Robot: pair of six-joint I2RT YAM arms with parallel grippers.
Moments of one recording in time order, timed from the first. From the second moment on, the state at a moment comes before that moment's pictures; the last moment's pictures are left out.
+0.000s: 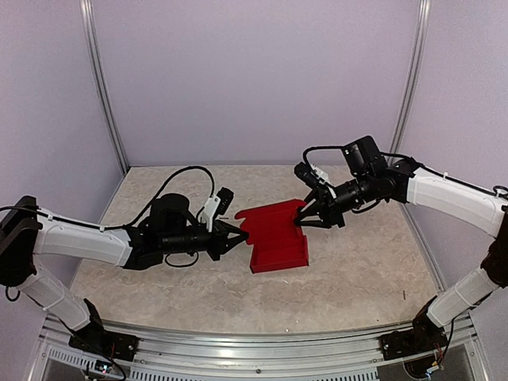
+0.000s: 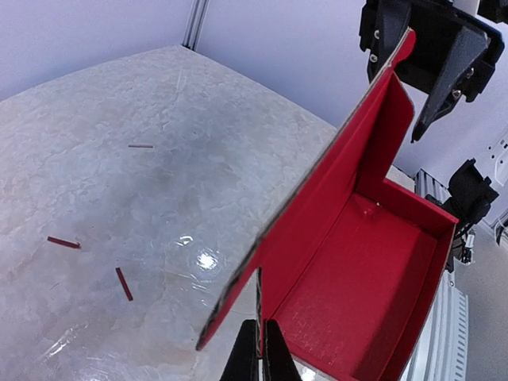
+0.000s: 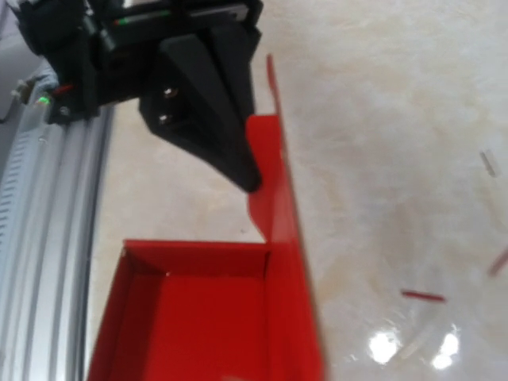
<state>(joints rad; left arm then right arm) -0.88 1.47 0.69 0.49 0.26 -0.25 0.61 1.44 1.17 -0.49 -0.79 -0.43</state>
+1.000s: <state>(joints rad) -0.99 1.52 0.81 0.21 0.05 0.04 0.78 1.65 1.42 -0.81 -0.44 -0.64</state>
